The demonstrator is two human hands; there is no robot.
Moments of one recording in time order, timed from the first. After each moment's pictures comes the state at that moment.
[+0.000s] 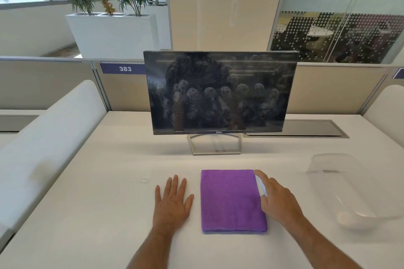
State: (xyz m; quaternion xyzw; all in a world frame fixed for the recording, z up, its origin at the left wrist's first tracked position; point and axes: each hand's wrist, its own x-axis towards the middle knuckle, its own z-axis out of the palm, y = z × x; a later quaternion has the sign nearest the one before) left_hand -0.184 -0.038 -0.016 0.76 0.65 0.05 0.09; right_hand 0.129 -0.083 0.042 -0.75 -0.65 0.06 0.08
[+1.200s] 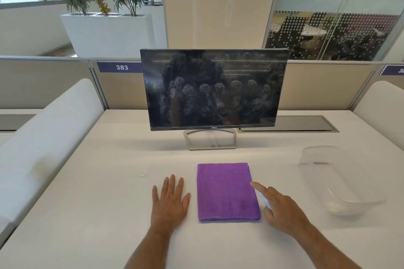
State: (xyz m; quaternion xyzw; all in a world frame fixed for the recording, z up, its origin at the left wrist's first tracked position) left_hand -0.181 -0.063 -0.010 0.75 0.65 0.05 0.10; right_hand 0.144 -0.140 0.041 -0.68 -0.73 0.08 0.10
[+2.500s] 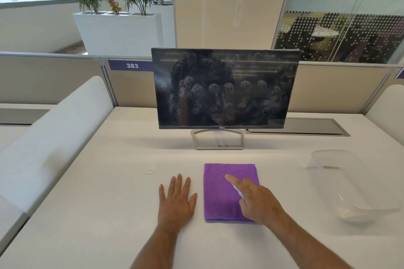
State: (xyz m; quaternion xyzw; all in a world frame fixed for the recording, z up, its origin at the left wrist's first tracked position) left_hand -0.181 -0.066 -0.011 0.75 0.65 0.05 0.09; right_hand 0.072 -0.102 0.056 -0.63 -0.78 0.04 0.03
